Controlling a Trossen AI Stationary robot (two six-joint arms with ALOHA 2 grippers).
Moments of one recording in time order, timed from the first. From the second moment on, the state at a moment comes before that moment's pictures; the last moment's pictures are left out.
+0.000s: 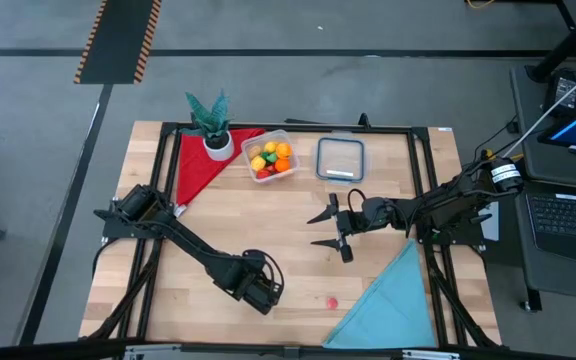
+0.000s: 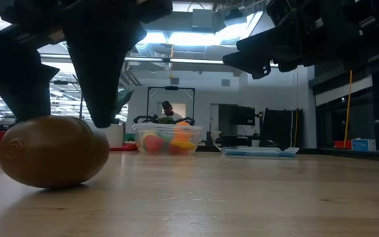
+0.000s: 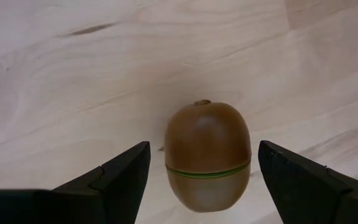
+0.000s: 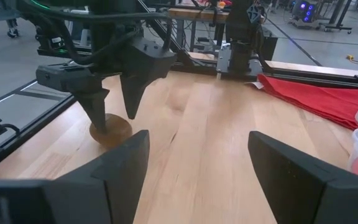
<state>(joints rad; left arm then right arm) -0.55 1.96 1.42 -0.81 -0.16 -1.80 0.16 1.48 0.46 0.86 -0.03 -0.05</state>
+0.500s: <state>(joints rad) -0.55 1.97 1.41 -0.79 -0.14 -1.79 0.16 1.48 0.46 0.86 -0.03 -0.05</state>
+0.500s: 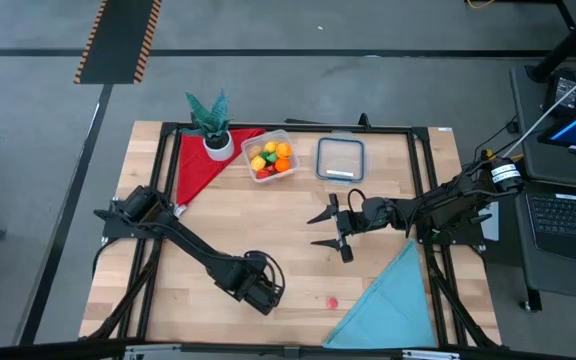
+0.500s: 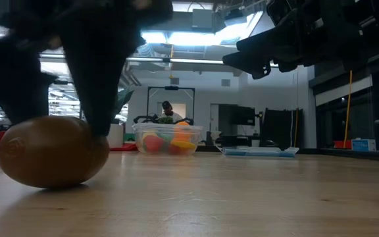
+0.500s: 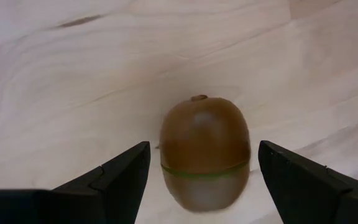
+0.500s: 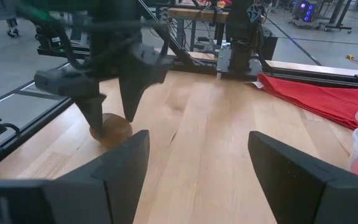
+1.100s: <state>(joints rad) -0.54 2.04 1.41 -0.76 -0.09 -1.69 0.17 1.48 0.46 0.85 -0.03 -0.03</state>
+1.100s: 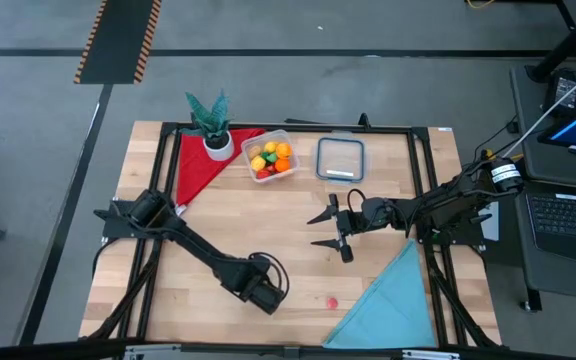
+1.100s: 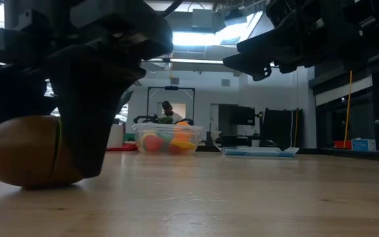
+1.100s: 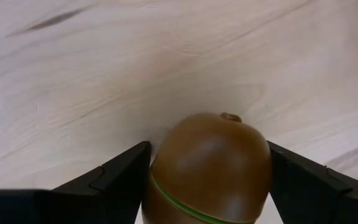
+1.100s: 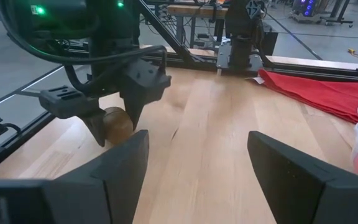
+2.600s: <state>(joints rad) -0.58 2.04 1.41 -0.75 -0.10 -1.46 0.17 1.48 0.46 0.84 -0.03 -0.03</state>
